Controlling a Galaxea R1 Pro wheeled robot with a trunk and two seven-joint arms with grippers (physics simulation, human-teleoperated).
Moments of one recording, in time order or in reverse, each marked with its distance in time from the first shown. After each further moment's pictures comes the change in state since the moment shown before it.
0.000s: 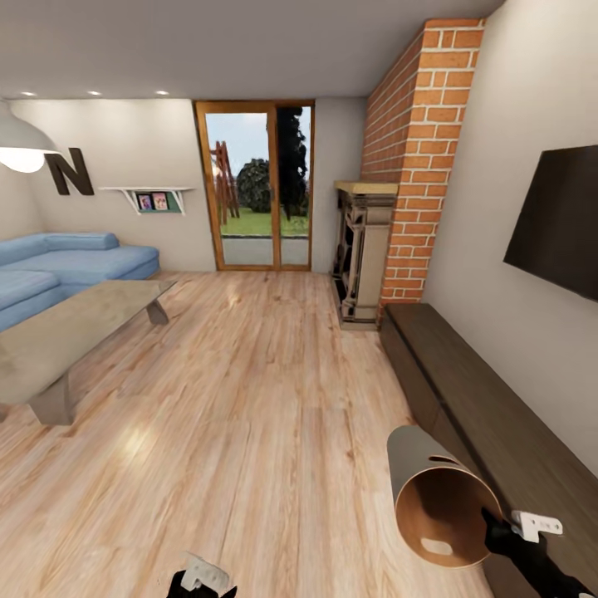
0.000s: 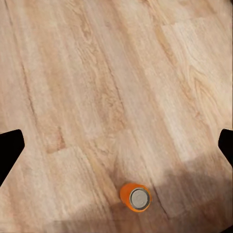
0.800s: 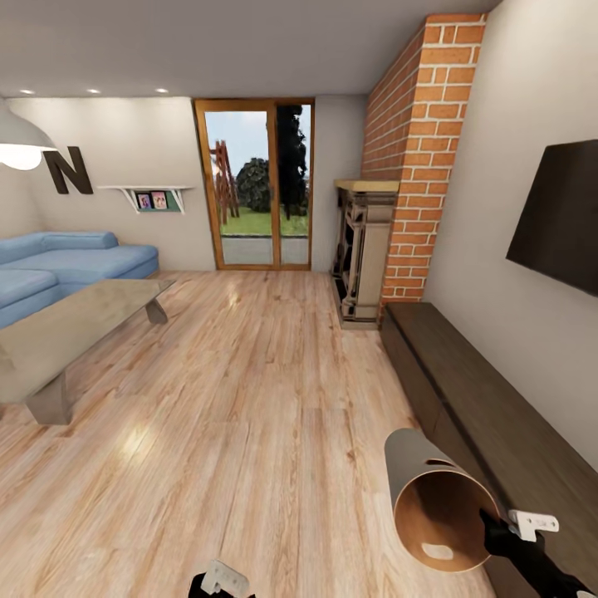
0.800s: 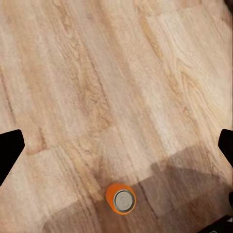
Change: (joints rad) left arm -0.002 -0.049 -0.069 -0.007 0.006 0.045 0.035; right arm 0.000 -0.008 0.021 -0.001 0.036 0.000 0.000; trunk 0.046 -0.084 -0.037
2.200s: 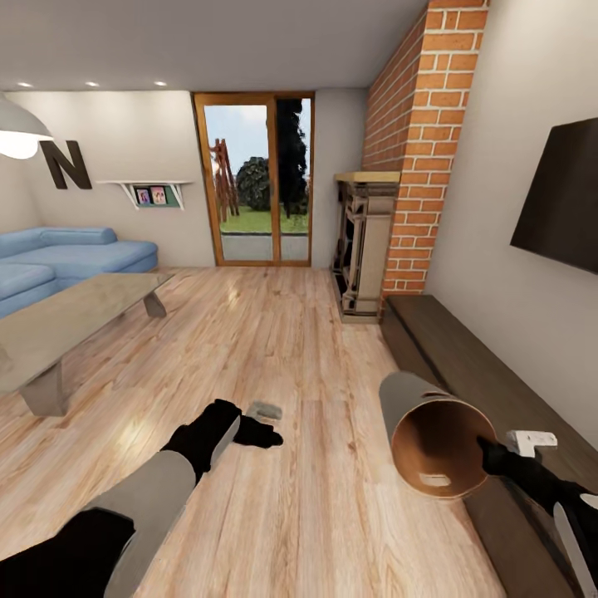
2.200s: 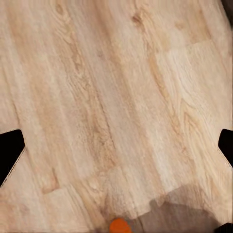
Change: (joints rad) left arm -0.704 -0.142 0.015 0.230 0.024 0.625 0.013; right arm -0.013 -0.007 0.030 -0.601 -0.007 0.511 -0.004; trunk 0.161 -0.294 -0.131
